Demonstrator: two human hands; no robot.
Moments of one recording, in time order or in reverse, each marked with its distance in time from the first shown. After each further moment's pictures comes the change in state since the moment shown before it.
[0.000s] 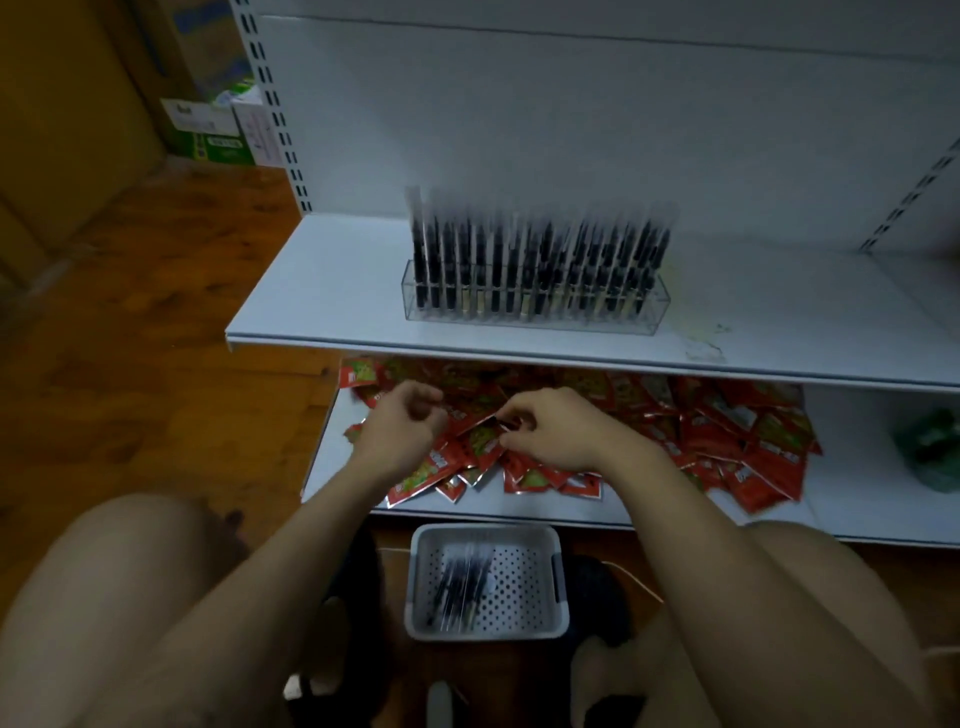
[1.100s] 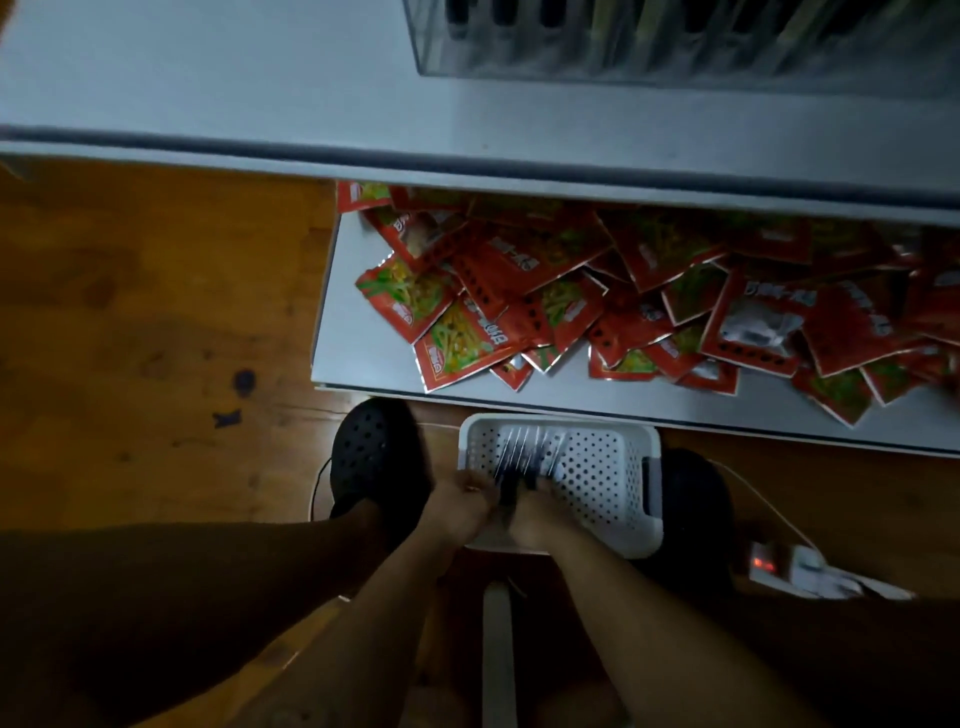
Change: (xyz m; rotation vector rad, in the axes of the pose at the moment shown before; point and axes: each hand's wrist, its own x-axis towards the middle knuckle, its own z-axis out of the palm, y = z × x) left_hand 0.002 -0.252 0.110 -0.015 -0.318 -0.810; right_hand 0.100 0.099 0.345 0.117 -0.690 0.536
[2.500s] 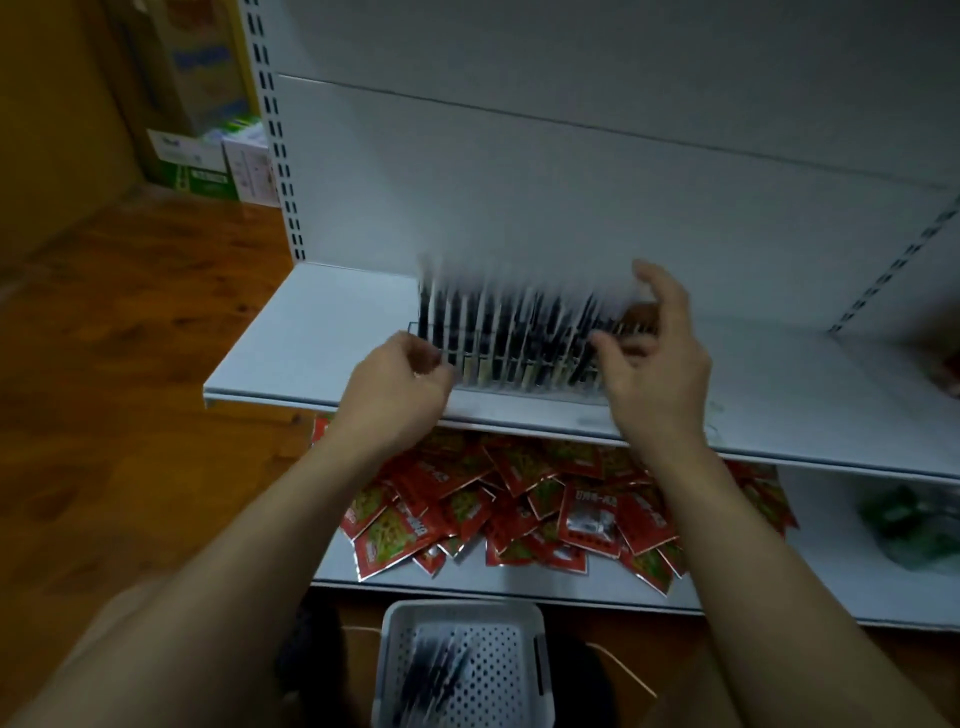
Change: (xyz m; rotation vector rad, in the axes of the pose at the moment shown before) left_hand -0.269 0.234 -0.110 0.080 0.473 0.961; right_hand -0.377 -0.019 -0.241 0.459 1.636 -0.862
